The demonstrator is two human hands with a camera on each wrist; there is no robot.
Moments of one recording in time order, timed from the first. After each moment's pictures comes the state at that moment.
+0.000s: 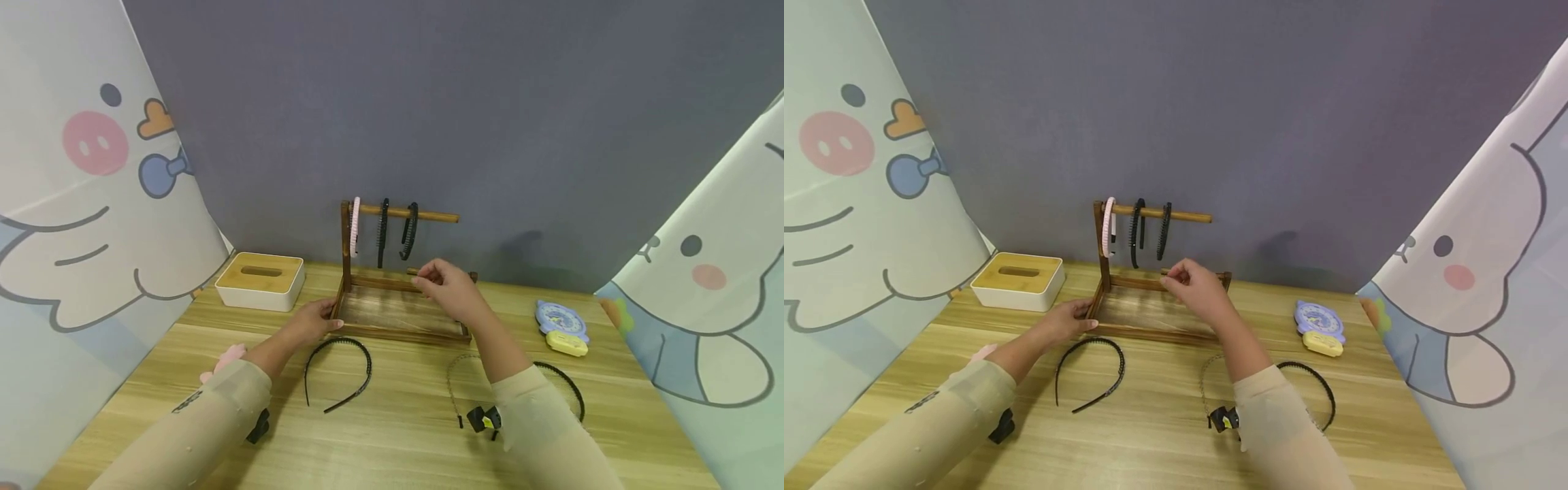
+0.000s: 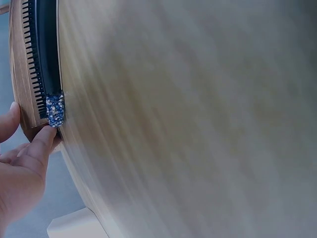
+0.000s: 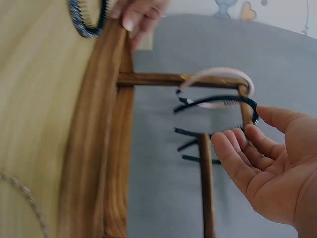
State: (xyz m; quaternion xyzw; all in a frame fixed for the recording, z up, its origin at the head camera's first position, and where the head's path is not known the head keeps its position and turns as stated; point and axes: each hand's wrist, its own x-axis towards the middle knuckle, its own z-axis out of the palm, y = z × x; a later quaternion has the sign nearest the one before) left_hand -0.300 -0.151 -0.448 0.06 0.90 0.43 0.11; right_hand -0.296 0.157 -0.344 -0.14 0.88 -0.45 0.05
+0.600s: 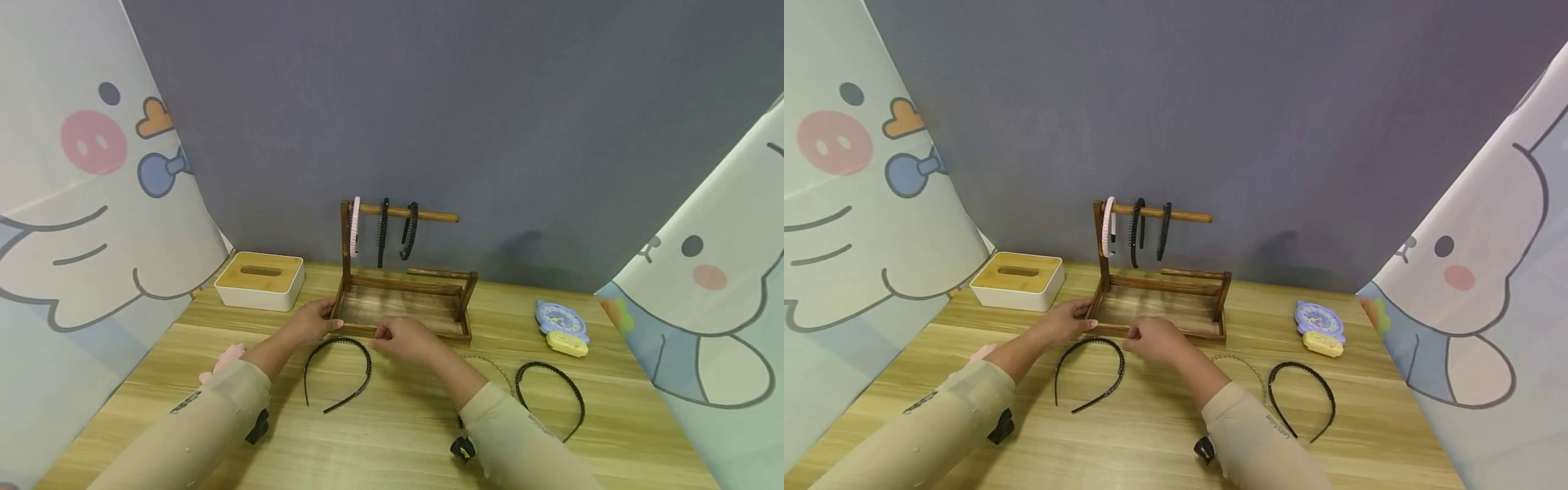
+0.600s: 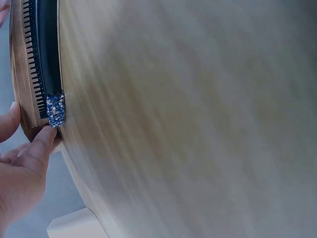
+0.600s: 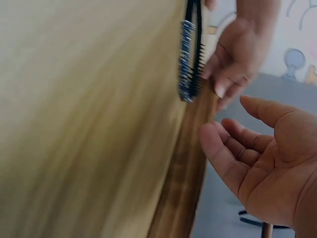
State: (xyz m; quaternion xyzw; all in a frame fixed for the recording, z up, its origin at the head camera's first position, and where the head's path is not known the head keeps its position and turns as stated) left_hand -0.299 -0.151 -0.447 0.05 0.90 0.42 0.12; right_hand -0.275 0.095 -0.414 -0.26 0.93 -0.24 0.14
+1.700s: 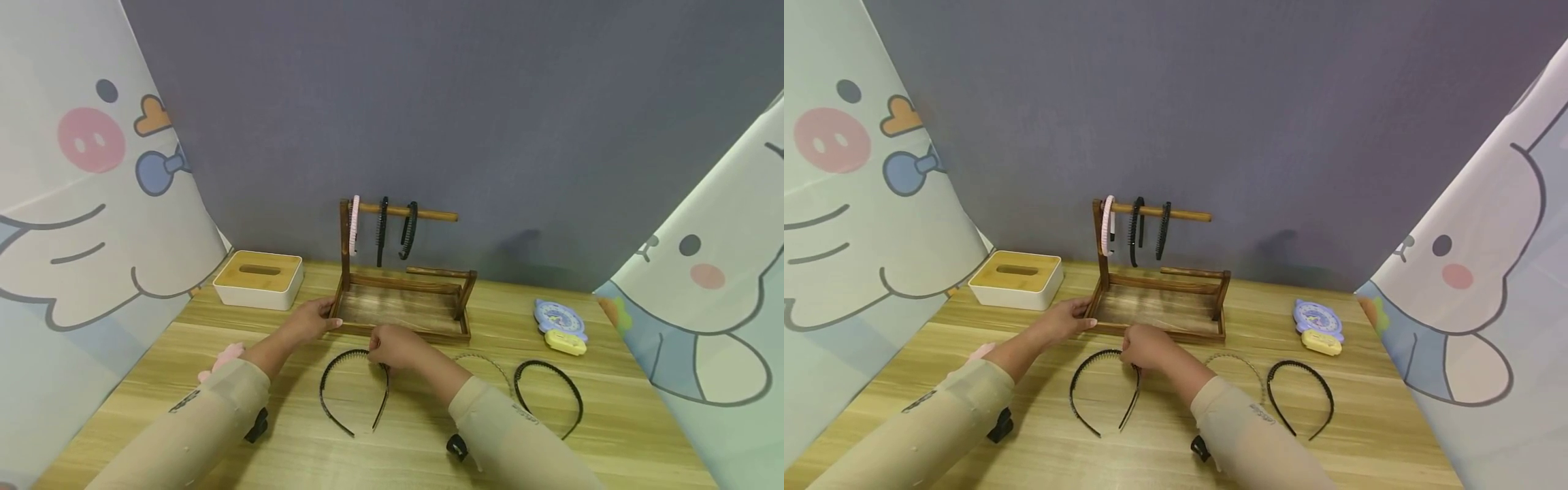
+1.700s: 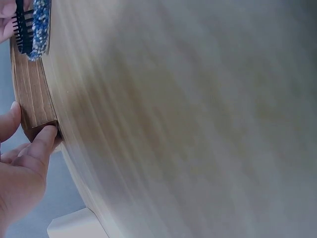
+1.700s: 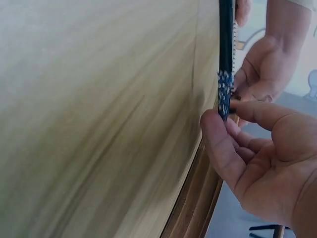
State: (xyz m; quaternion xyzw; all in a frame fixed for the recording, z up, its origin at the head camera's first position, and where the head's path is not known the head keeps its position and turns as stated) left_hand -0.300 -0.152 -0.448 0.06 0.90 0.41 0.12; right_hand -0.273 0.078 -0.431 -0.21 0.92 -0.25 0.22
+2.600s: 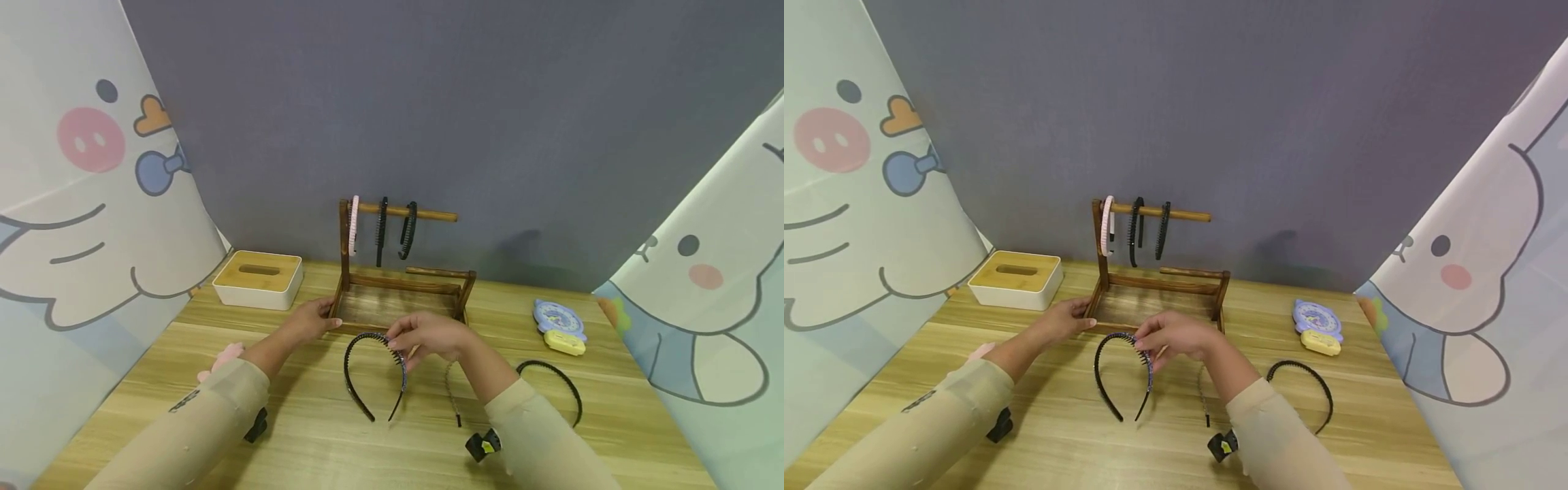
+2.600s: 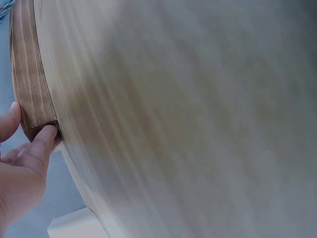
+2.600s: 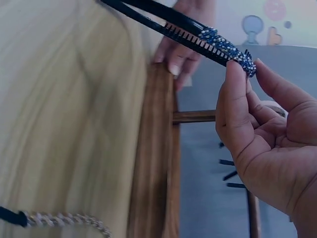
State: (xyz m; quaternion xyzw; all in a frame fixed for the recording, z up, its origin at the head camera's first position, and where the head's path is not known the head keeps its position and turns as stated) left_hand -0.300 -0.152 -0.449 0.06 0.90 0.42 0.11; right_hand -0.271 0.139 -0.385 -0.18 0.72 -0.55 0.39
